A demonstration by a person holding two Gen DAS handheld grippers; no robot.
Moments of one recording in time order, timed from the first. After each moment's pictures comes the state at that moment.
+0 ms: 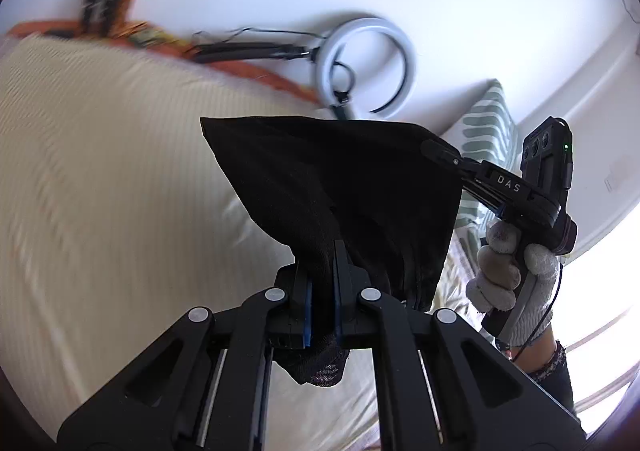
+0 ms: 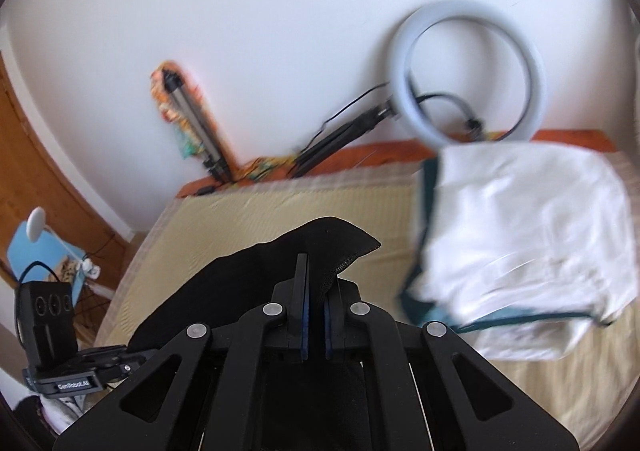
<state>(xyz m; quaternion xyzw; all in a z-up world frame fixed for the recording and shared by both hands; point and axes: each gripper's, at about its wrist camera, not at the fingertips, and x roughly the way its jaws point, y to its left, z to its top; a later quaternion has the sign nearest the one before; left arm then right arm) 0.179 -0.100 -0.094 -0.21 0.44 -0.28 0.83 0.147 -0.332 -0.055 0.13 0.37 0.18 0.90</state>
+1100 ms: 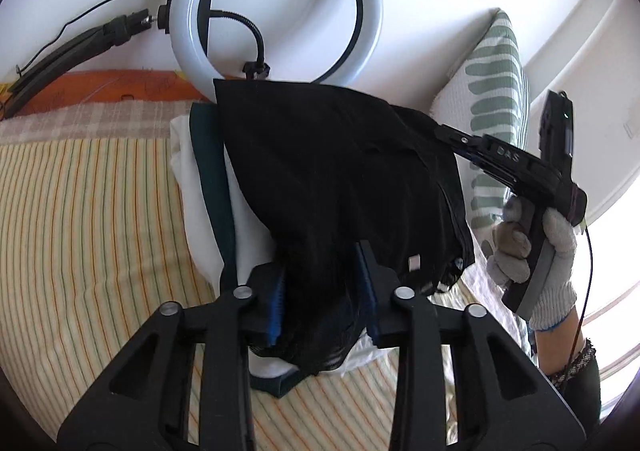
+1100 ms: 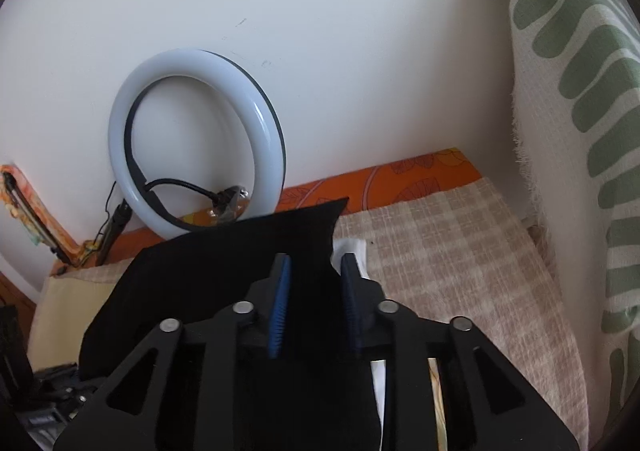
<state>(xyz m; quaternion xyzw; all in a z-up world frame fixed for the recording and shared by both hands) 0.324 -0.327 -0.146 -0.11 0.46 -0.33 0.82 0.242 -0.566 -0.104 0.14 0.36 0.00 0.92</state>
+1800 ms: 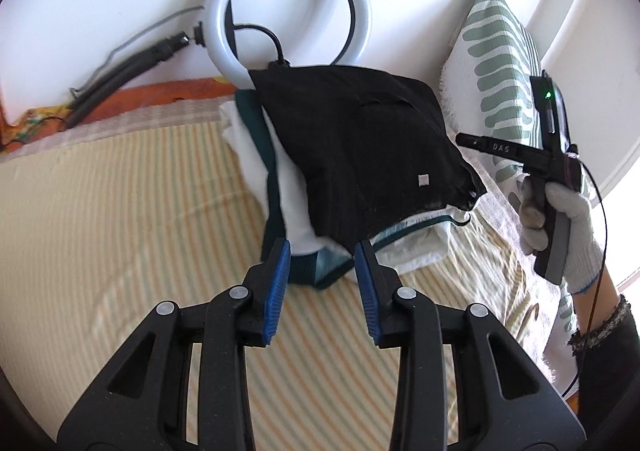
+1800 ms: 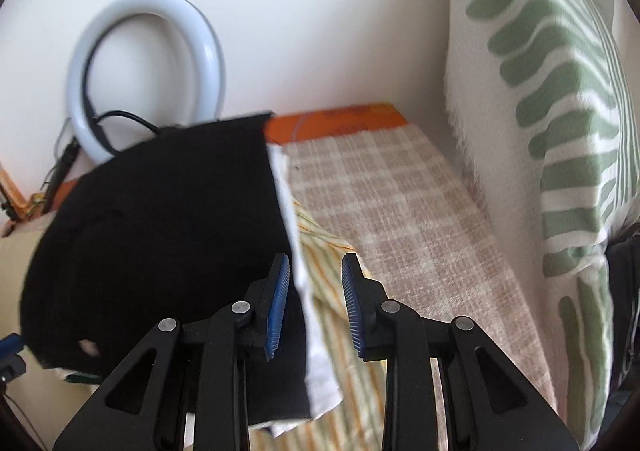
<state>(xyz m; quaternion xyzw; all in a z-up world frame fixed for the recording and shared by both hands) 0.242 -0.292 -0.122 -0.02 0.44 -0.28 0.85 0.197 -0.562 -0.122 0.07 0.42 -0.09 0.90</state>
